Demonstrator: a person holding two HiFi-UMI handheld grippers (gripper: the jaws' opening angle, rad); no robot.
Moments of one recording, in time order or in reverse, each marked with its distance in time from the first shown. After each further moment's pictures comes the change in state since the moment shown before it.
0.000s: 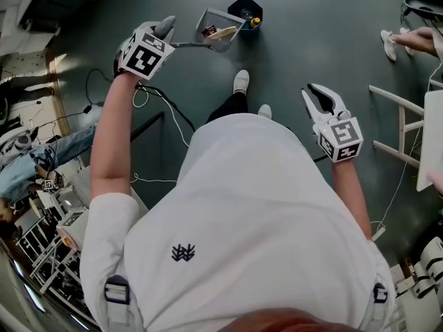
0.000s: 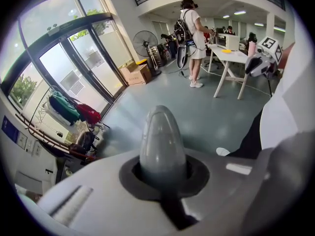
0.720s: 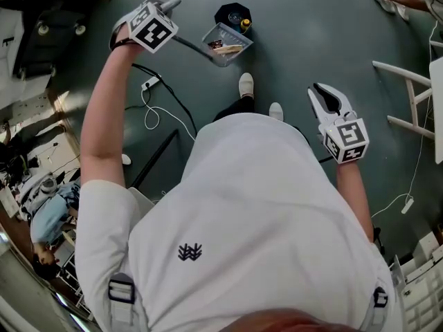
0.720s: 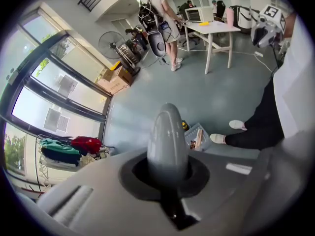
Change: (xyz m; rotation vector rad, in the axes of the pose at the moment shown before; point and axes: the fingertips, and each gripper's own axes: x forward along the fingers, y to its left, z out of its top) left arm 0.106 0.091 0.118 0.428 0.071 -0.014; right arm 0.011 -0.040 0.006 0.167 -0.015 -0.186
